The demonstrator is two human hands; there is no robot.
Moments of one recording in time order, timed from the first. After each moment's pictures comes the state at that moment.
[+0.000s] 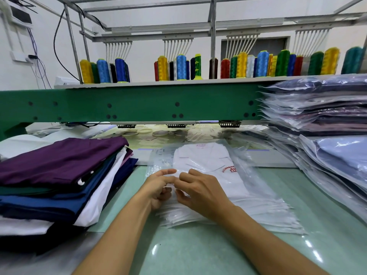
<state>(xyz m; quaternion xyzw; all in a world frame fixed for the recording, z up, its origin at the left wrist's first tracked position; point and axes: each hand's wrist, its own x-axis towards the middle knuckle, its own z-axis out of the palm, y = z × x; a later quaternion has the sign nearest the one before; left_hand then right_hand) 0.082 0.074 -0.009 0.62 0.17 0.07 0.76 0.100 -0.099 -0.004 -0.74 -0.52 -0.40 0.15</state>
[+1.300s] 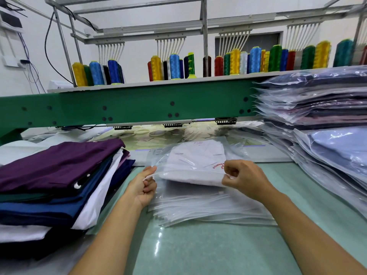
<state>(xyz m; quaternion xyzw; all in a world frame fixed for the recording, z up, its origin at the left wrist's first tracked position) 0.082 0.104 -0.011 0.38 0.18 0.13 0.90 0.165 -0.202 0.000 -0.88 -0.33 -0.22 0.26</state>
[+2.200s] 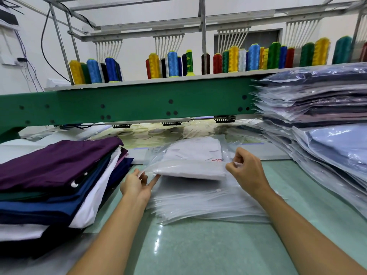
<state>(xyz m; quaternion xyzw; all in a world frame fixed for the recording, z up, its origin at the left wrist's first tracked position) 0.081 0.089 -0.005 0.25 0.27 0.30 0.88 0.174 -0.195 -0.005 -0.81 -0.23 -0.29 0.46</state>
